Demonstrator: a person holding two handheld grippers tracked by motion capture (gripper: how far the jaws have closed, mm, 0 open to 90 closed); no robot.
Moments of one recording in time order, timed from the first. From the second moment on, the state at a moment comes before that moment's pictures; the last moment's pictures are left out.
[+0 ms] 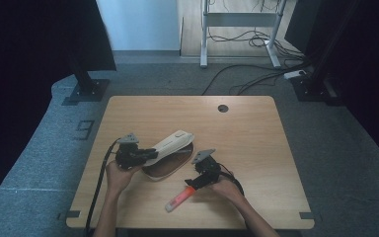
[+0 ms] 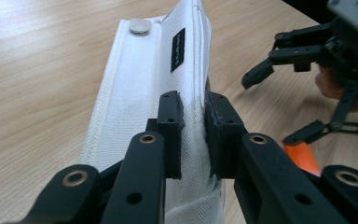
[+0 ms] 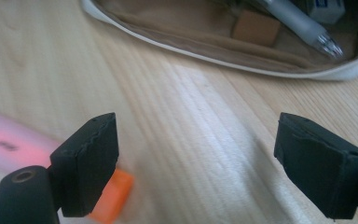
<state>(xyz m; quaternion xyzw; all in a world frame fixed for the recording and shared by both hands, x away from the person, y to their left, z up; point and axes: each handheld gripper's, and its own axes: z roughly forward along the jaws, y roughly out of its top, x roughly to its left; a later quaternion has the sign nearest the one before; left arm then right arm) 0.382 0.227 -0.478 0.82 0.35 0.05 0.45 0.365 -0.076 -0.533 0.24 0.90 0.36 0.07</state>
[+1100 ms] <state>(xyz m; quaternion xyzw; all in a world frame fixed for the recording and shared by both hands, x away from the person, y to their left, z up) 0.382 0.228 -0.478 0.82 0.35 0.05 0.45 0.323 -0.053 -0.540 0.12 0.93 0.36 0.04</state>
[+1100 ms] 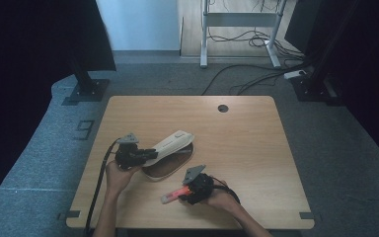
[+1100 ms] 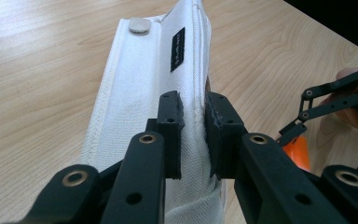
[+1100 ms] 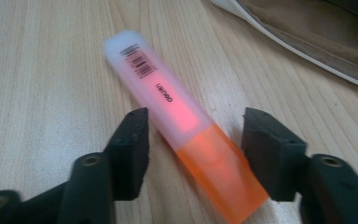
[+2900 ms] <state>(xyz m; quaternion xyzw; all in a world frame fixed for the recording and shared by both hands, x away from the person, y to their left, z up) 0.383 0.229 -0.479 0.82 0.35 0.04 0.46 0.341 -0.082 -0.509 0.18 0.91 0.37 0.06</state>
